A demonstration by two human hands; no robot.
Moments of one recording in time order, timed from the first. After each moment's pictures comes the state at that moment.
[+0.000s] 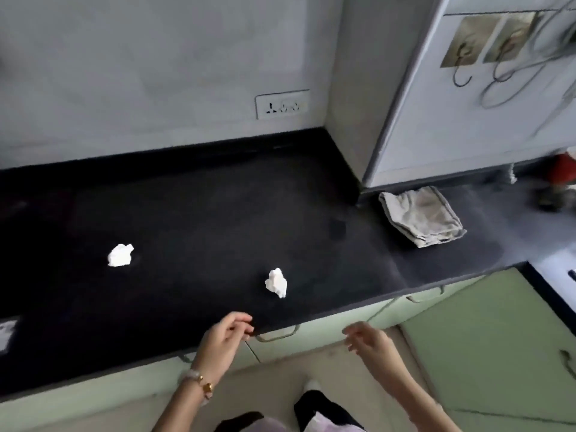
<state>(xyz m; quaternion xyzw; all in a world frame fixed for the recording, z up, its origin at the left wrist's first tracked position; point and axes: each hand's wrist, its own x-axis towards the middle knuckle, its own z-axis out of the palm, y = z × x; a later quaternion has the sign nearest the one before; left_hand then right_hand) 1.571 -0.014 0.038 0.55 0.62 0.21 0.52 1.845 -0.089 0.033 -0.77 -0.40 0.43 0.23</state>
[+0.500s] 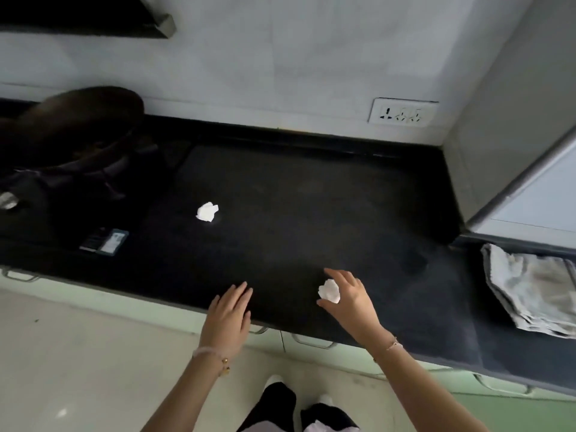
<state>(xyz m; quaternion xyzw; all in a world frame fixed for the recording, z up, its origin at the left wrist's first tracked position) 1.528 -0.024 0.005 0.66 0.74 0.04 0.14 1.770 0.054 0.042 -0.60 -0.72 0.32 0.12</state>
